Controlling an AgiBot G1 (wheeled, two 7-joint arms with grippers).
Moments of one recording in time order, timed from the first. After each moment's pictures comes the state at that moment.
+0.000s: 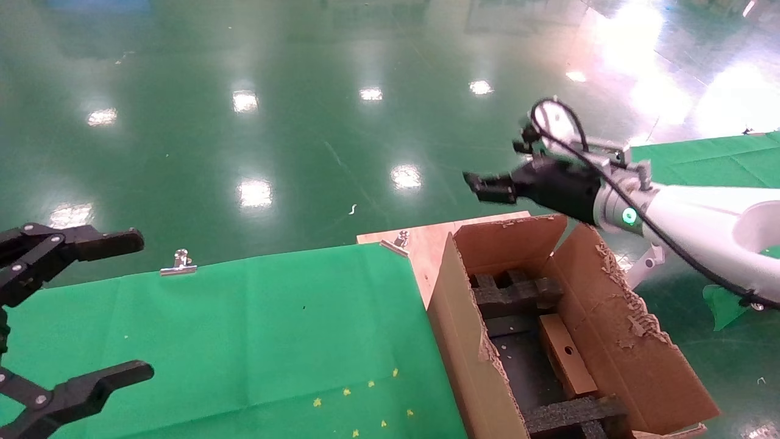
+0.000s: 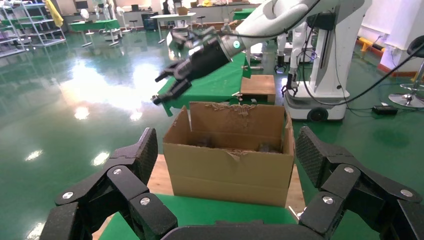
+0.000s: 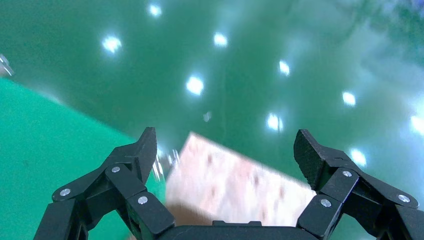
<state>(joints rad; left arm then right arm) -1.09 0.58 0.35 -1.25 0.67 1.46 -0.14 1.90 -0.45 -1.92 1.37 -2.22 -0.04 2.02</state>
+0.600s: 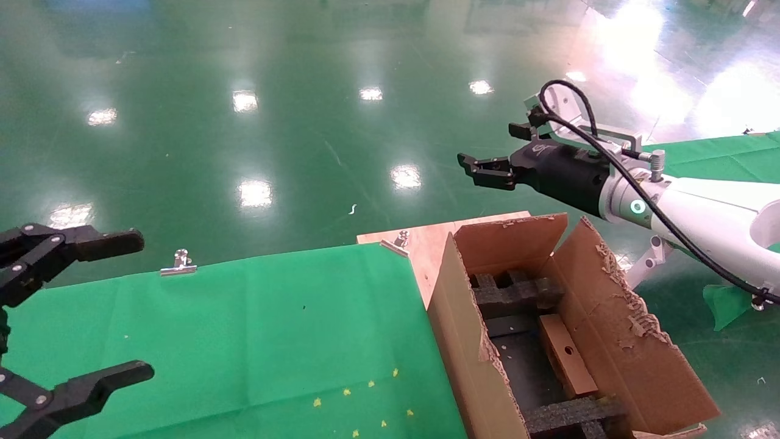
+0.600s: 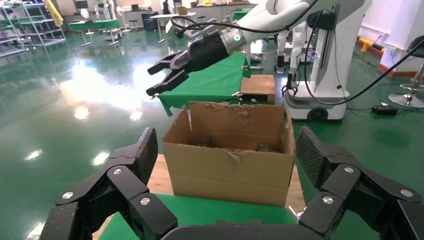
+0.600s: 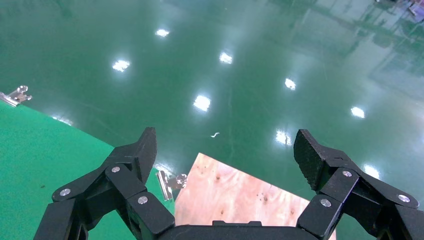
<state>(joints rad) -1.09 0.58 0.35 -1.25 0.67 1.46 -0.14 1.93 -0.44 -1.92 1.37 -2.15 0.03 1.95</state>
